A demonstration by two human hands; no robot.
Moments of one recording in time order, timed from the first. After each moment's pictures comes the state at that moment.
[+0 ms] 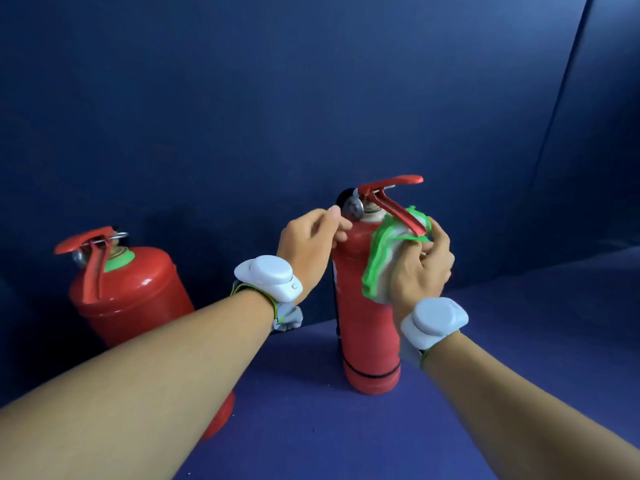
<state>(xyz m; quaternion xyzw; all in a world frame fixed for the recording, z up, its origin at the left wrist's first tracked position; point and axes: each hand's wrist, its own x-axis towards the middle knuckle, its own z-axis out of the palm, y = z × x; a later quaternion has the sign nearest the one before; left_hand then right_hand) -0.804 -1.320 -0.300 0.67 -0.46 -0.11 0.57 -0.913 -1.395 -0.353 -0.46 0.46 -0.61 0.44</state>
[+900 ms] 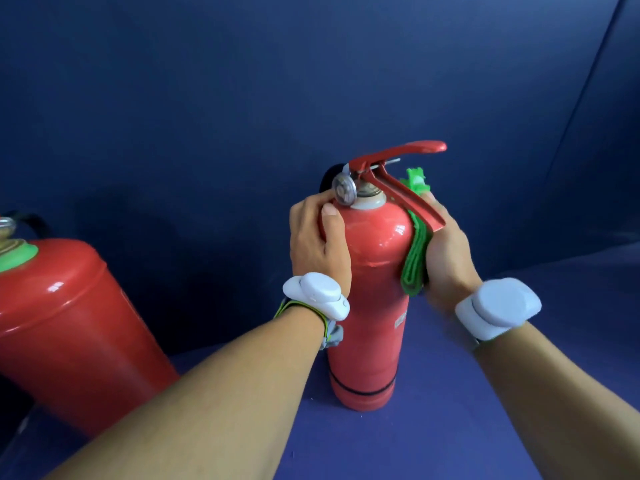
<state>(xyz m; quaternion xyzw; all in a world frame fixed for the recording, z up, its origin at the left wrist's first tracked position) -0.812 -1.402 -0.371 0.60 -0.42 0.02 0.68 -0.923 -1.488 -0.366 -0.52 0.25 -0.48 0.67</state>
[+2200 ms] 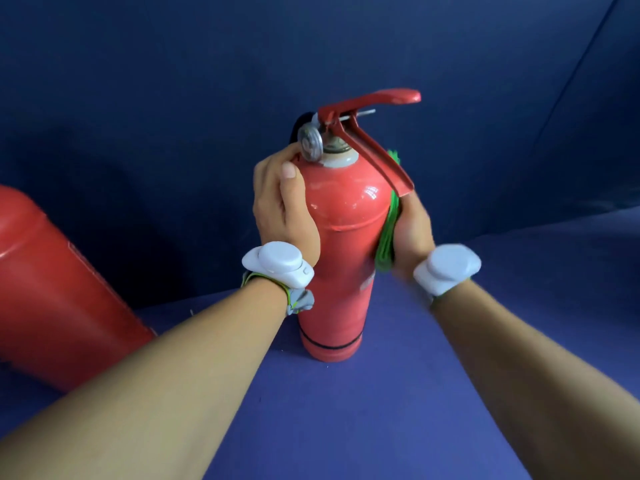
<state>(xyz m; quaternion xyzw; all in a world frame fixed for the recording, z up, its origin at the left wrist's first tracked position) -0.820 -1.409 -0.380 0.55 -0.38 0.03 0.74 -0.920 -1.501 -0.393 -0.47 0.34 -0.44 0.69</state>
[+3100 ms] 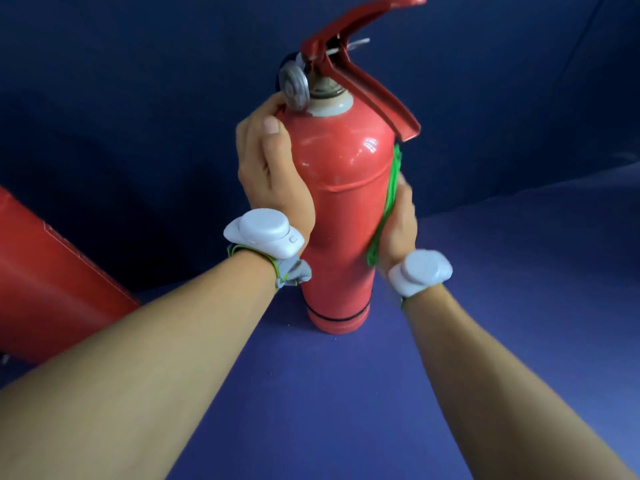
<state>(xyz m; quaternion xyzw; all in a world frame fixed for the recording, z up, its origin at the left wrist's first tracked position) -0.824 -1.413 -0.382 0.55 -0.35 0.01 0.76 -0.925 -1.461 -0.413 -0.44 0.43 -0.46 0.64</state>
